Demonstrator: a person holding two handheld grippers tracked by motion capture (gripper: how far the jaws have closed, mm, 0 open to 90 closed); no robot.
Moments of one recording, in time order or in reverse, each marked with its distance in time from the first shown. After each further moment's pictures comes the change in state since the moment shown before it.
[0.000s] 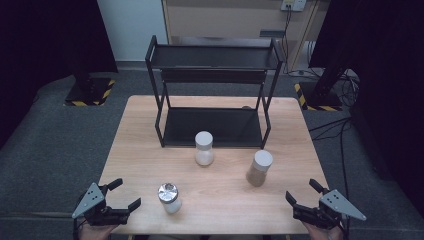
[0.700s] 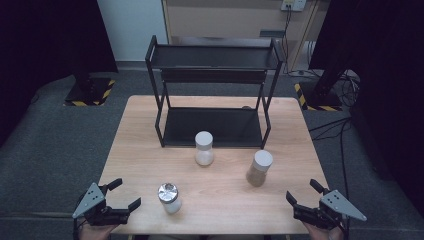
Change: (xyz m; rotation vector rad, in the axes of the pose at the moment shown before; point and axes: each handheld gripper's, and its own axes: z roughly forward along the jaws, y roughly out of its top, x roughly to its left) left arm -0.002 0.002 0.000 0.012 0.010 -0.001; right arm 0.001 0.000 -0.001 0.003 -0.010 0.002
